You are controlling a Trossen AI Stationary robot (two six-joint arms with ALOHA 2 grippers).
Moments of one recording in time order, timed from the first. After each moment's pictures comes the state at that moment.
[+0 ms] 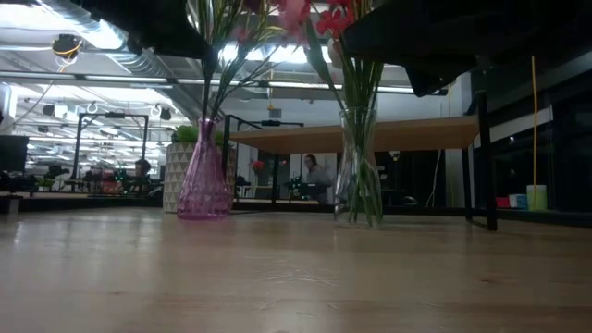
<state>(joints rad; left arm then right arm) -0.34 1.05 0.59 0.07 -1.08 -0.20 0.65 1.87 0.89 0.60 0.52 0.18</state>
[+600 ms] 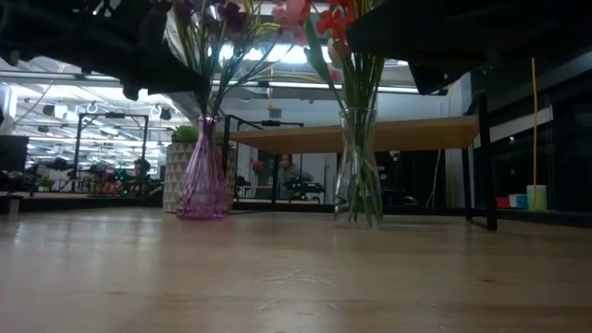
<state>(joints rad) -0.27 1.01 0.25 0.64 -0.91 -0.13 0.66 1.87 0.89 0.60 0.52 0.18</state>
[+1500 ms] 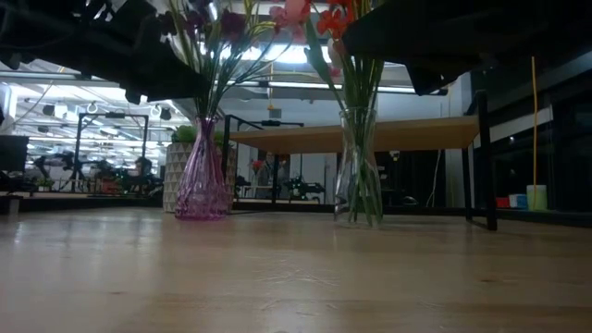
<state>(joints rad) -0.25 1.01 0.23 0.63 -0.85 -0.14 0.66 1.87 0.89 0.60 0.52 0.17</state>
